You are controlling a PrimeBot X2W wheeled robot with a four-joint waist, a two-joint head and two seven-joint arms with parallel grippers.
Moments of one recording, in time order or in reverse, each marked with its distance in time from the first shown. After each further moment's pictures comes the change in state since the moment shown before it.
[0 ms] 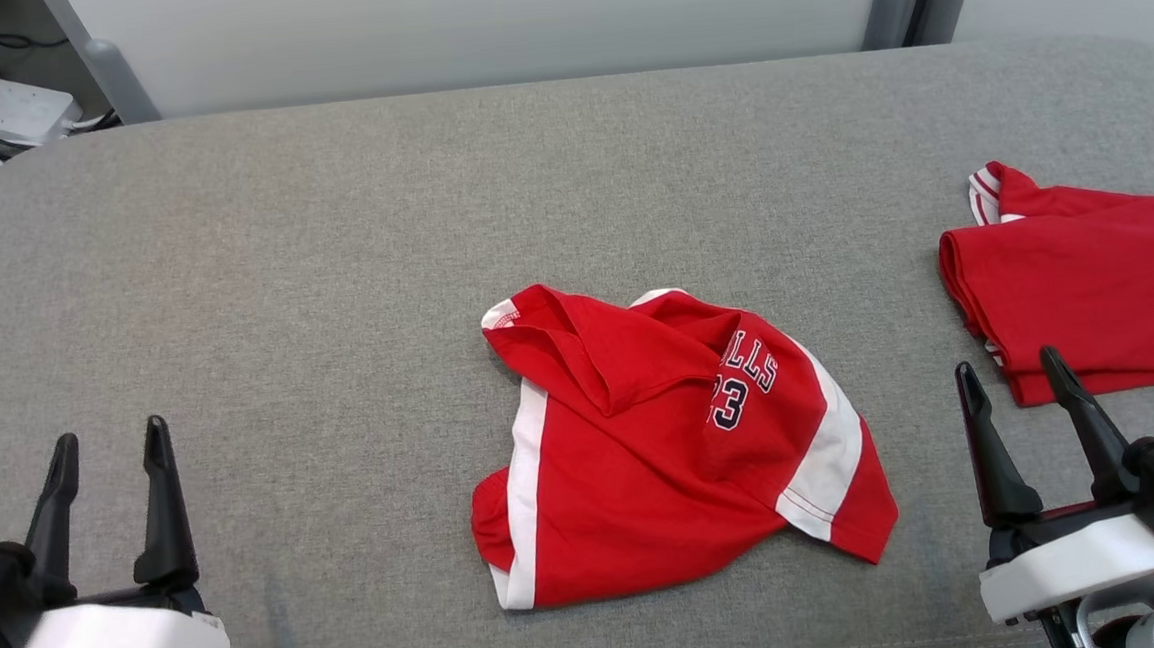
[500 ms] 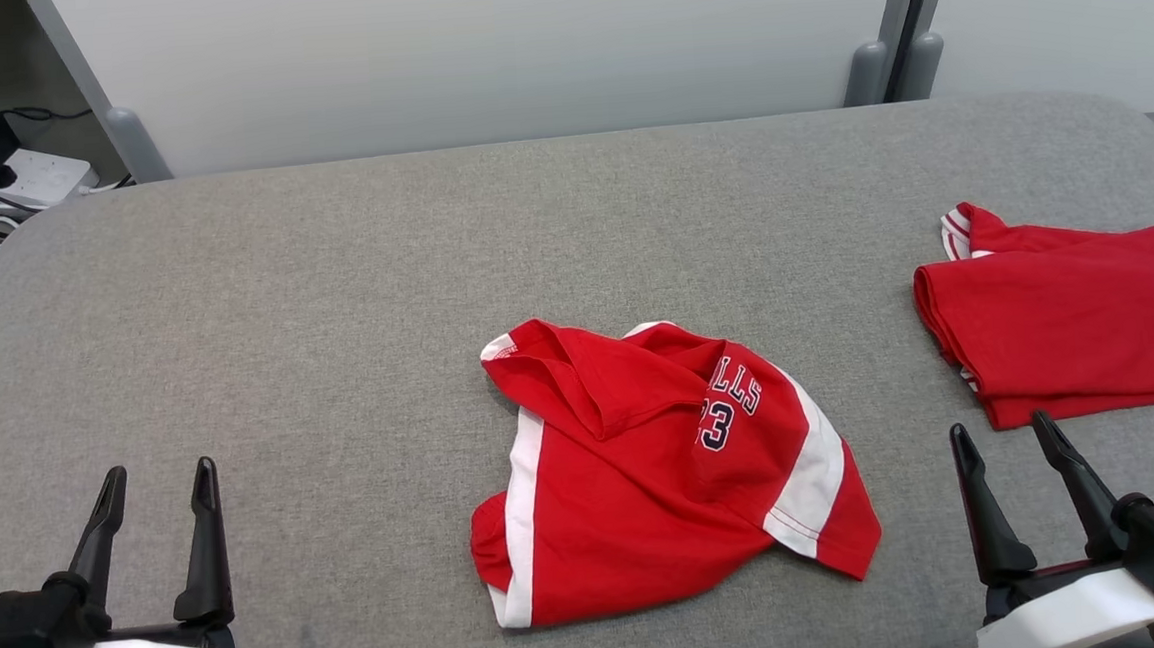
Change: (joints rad) left arm 0.049 -0.020 -0.030 0.027 0.089 -0.051 -0.004; right arm 0.091 0.015 0.004 0.004 -0.001 0.000 0.000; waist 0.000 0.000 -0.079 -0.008
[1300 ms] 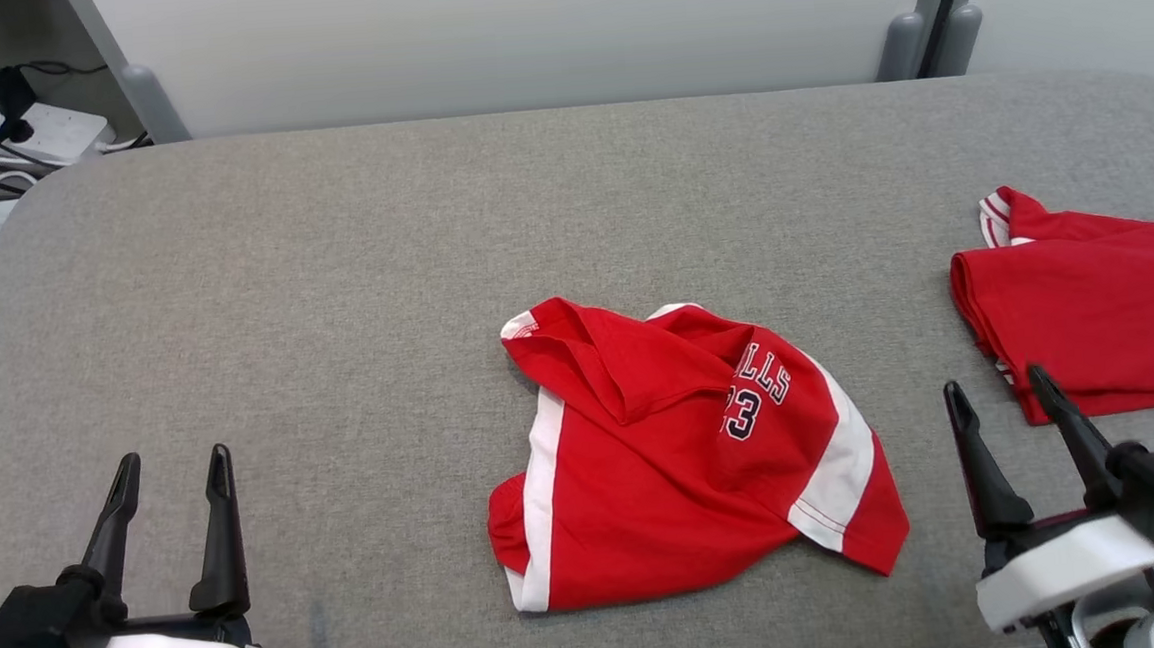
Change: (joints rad) left arm -0.005 -0.044 0.020 -0.005 0.044 -0.018 0.000; right arm -0.055 -0.031 0.012 -0.005 -0.002 0.000 0.042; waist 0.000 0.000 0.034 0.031
